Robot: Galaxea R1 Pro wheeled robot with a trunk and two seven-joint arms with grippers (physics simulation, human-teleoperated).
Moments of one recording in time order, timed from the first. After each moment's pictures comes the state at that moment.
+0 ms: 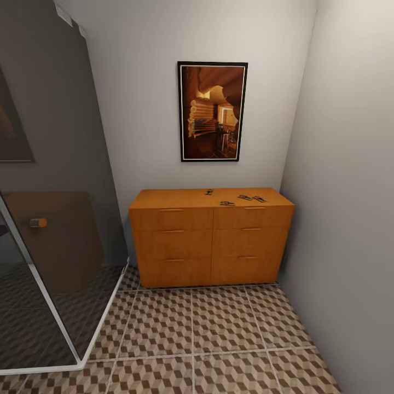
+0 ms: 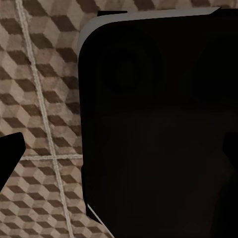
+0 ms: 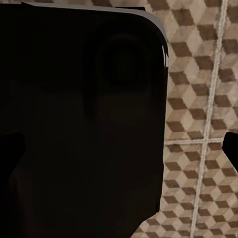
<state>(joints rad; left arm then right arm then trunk) 0.00 0.01 0.00 -0.04 0.00 -0.03 0.00 0.00 -0.01 0.00 0.00 -0.01 -0.08 0.00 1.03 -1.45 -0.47</state>
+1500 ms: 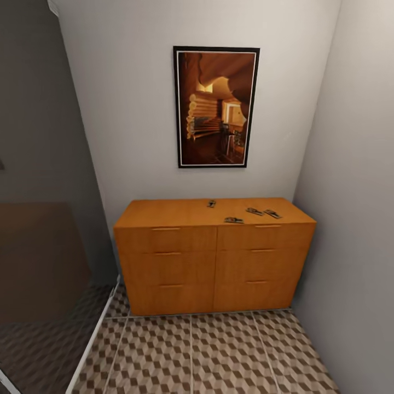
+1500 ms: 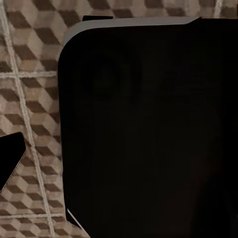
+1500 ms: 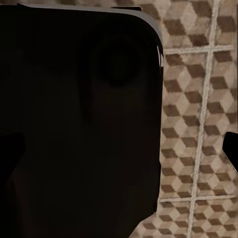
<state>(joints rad) 0.00 -0.01 0.01 -0.04 0.02 -0.04 -0.01 0.00 -0.01 0.00 0.00 -0.01 -0.08 0.00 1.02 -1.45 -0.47</state>
